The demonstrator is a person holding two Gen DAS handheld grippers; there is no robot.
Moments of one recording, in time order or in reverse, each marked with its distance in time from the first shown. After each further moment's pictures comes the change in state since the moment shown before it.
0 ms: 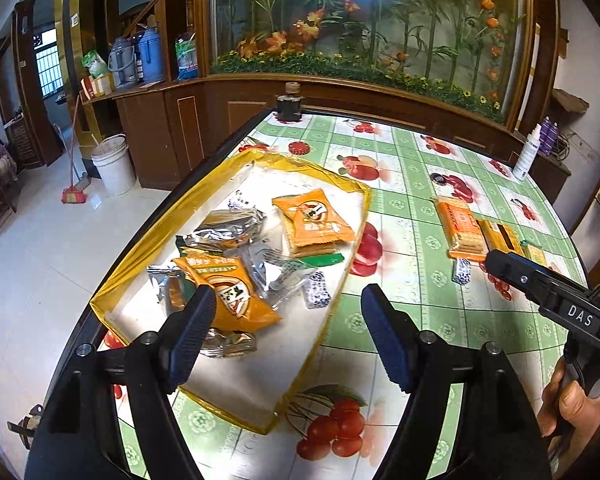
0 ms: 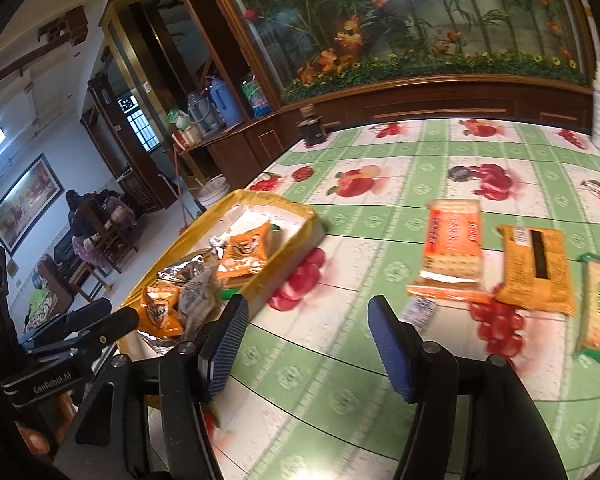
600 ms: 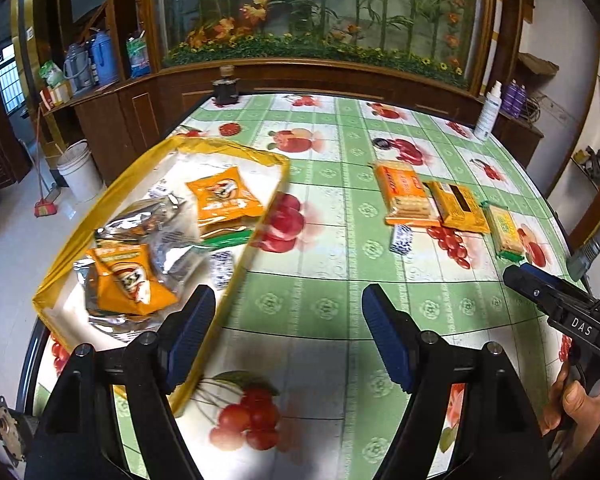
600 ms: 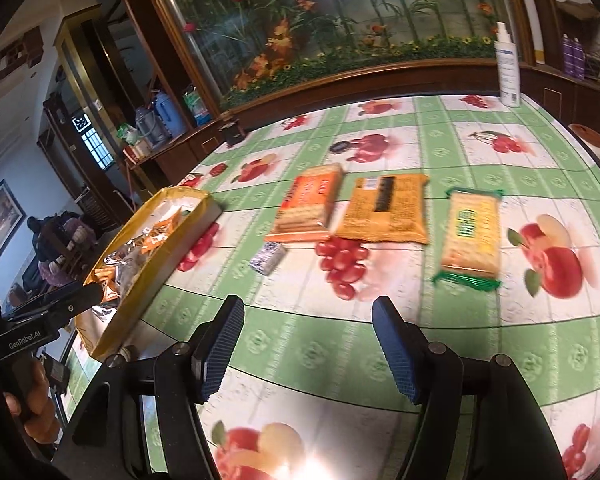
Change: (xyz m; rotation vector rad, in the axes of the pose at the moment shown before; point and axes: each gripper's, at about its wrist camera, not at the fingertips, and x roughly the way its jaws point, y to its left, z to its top) left arm 0.008 -0.074 -0.011 0.110 0.066 -0.086; right arm -0.063 -0.092 -0.045 0.100 -0.005 -0.148
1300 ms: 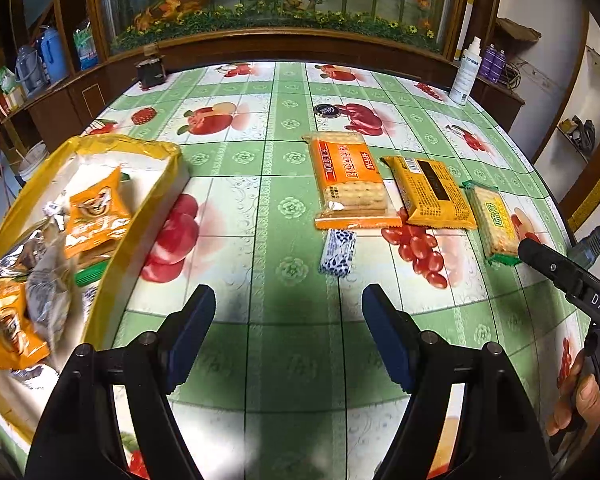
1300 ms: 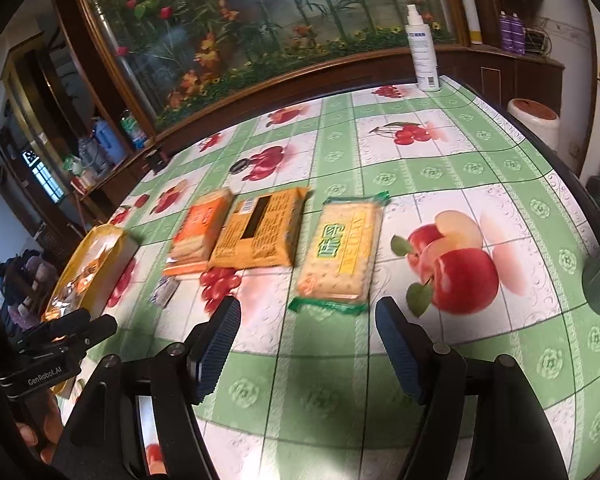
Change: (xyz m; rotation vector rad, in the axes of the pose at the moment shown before) left arm 0.075 -0.066 0.026 0.063 0.111 -0.093; right arm 0.004 -0.073 0.027 0.128 -0.006 -0.180
